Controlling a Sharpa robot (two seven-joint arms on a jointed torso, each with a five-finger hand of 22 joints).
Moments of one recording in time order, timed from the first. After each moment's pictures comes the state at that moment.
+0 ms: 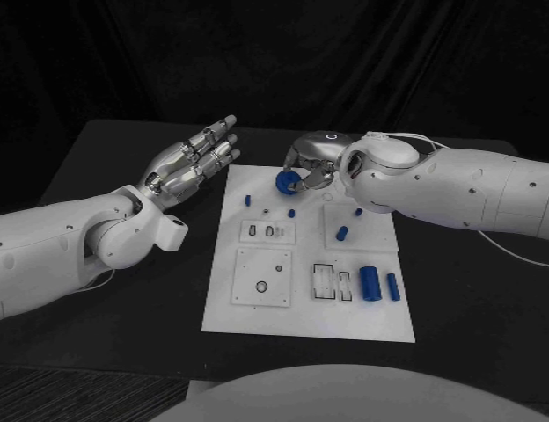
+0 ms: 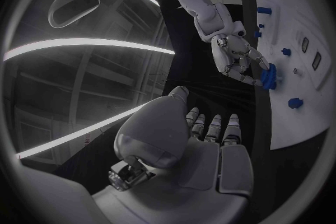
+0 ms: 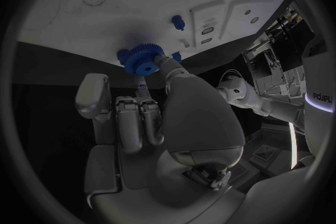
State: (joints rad) left arm 1.26 -0.81 -0.22 1.42 -0.20 0.08 0.65; left_hand 1.44 0.29 -0.08 0.24 0.52 0.15 -0.01 0.02 0.02 0.00 -0.05 0.00 0.00 0.00 0.09 0.00 0.00 0.17 0.00 0.18 0.00 0.00; right arm 1.34 -0.59 -0.23 1.26 -1.50 -0.29 -0.04; right_hand 1.34 -0.07 0.18 0.08 0.44 0.99 0.15 0.12 0.22 1.46 0.03 1.57 1.31 1.47 -0.03 1.57 1.31 0.10 1.37 0.08 1.11 1.31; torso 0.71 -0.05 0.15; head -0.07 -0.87
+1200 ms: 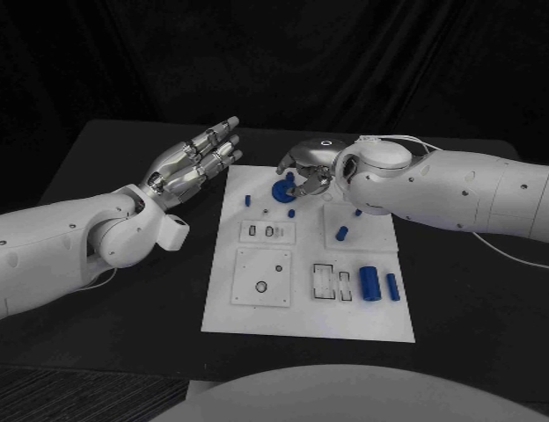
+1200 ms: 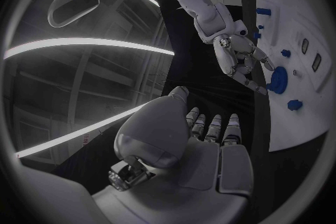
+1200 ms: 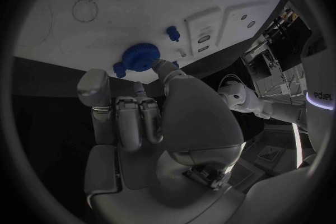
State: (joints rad) left arm 1.26 -0.81 -0.22 1.41 -0.20 0.09 0.65; left_hand 1.44 0.29 -0.08 0.24 0.53 0.15 -0.01 0.02 0.02 0.00 -0.04 0.00 0.00 0.00 0.09 0.00 0.00 0.17 0.00 0.18 0.00 0.00; right arm 1.33 -0.56 -0.23 1.25 -1.49 -0.22 -0.05; right_hand 1.34 -0.07 0.22 0.09 0.43 0.68 0.13 0.06 0.17 1.47 0.05 1.57 1.31 1.47 -0.01 1.57 1.31 0.10 1.33 0.09 0.99 1.31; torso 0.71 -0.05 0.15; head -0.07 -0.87
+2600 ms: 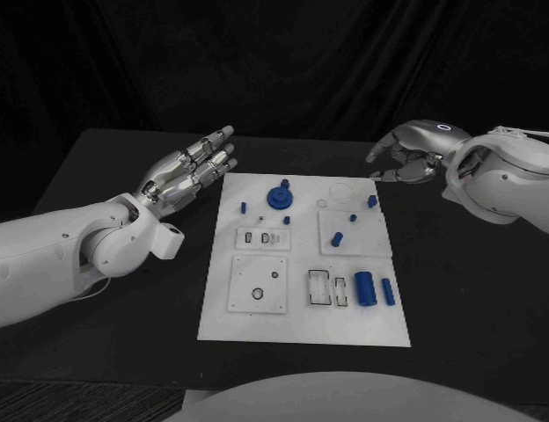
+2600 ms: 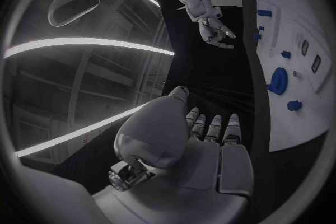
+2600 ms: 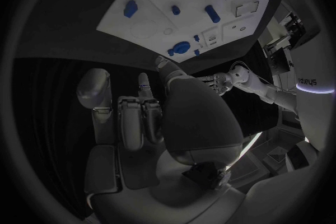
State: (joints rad) left arm 1.25 -0.83 -0.22 1.42 -0.20 0.09 0.64; left_hand 1.44 0.29 -0.07 0.24 0.53 0.15 -0.01 0.02 0.02 0.00 -0.04 0.00 0.00 0.00 0.09 0.00 0.00 0.17 0.00 0.18 0.00 0.00; right arm 1.43 -1.09 -0.25 1.59 -1.50 -0.33 -0.09; right_hand 1.33 -0.06 0.17 0.11 0.26 0.86 0.08 0.12 0.23 1.47 0.01 1.57 1.31 1.47 -0.05 1.57 1.31 0.10 1.36 0.06 0.98 1.31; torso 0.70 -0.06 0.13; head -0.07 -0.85
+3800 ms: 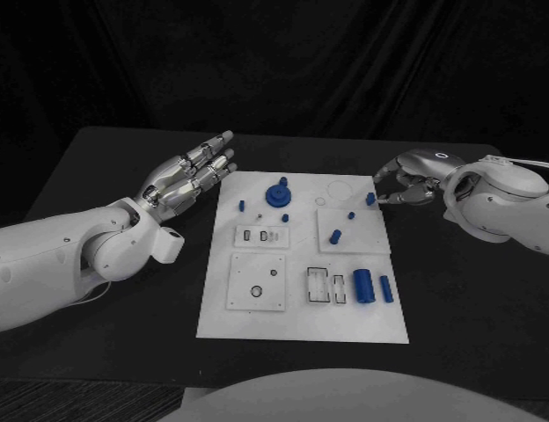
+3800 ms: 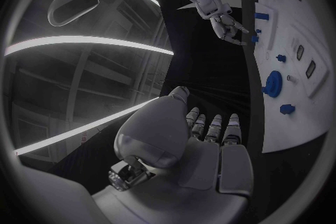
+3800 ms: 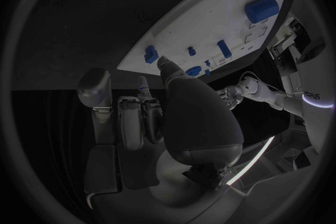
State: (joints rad) left arm 1.23 -0.83 -0.22 1.42 -0.20 0.09 0.64; left_hand 1.44 0.29 -0.06 0.23 0.53 0.15 -0.01 0.02 0.02 0.00 -0.04 0.00 0.00 0.00 0.10 0.00 0.00 0.17 0.00 0.18 0.00 0.00; right arm 1.32 -1.05 -0.25 1.47 -1.49 -0.33 -0.09; right_hand 1.33 -0.06 0.13 0.15 0.21 0.80 0.09 0.09 0.26 1.47 0.01 1.57 1.31 1.47 -0.05 1.57 1.31 0.10 1.37 0.05 0.96 1.31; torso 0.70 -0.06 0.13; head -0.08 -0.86
